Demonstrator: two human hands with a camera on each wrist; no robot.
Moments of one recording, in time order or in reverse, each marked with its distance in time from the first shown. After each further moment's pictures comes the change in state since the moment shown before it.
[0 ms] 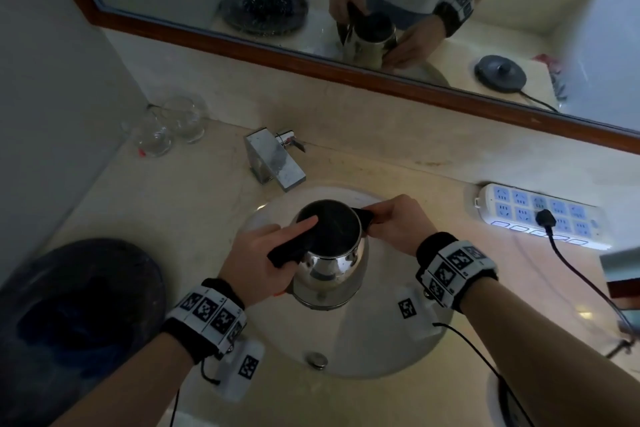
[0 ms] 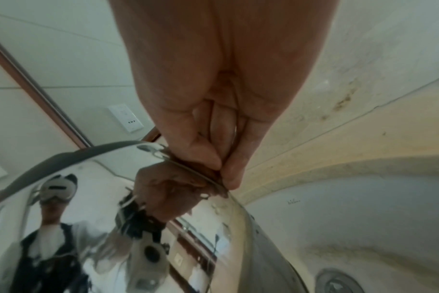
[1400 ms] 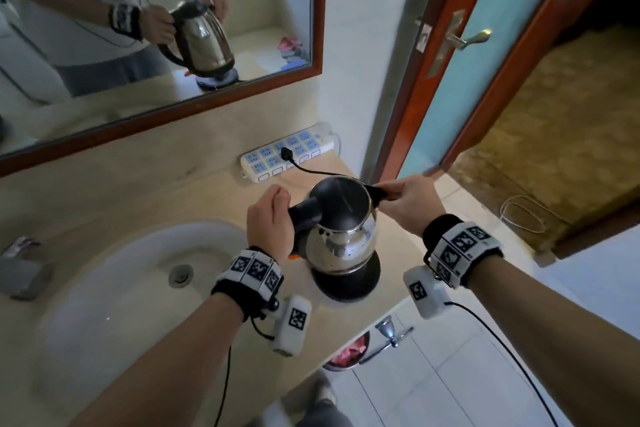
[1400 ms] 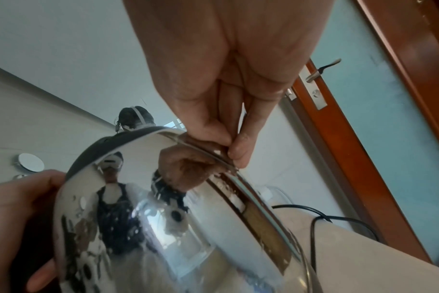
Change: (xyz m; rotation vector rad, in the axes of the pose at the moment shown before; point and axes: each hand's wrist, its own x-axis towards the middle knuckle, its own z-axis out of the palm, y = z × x) left_hand 0.053 0.275 0.243 -0.357 -0.034 0.111; right_hand -0.334 0.202 -0.147 0.114 0.858 0.292
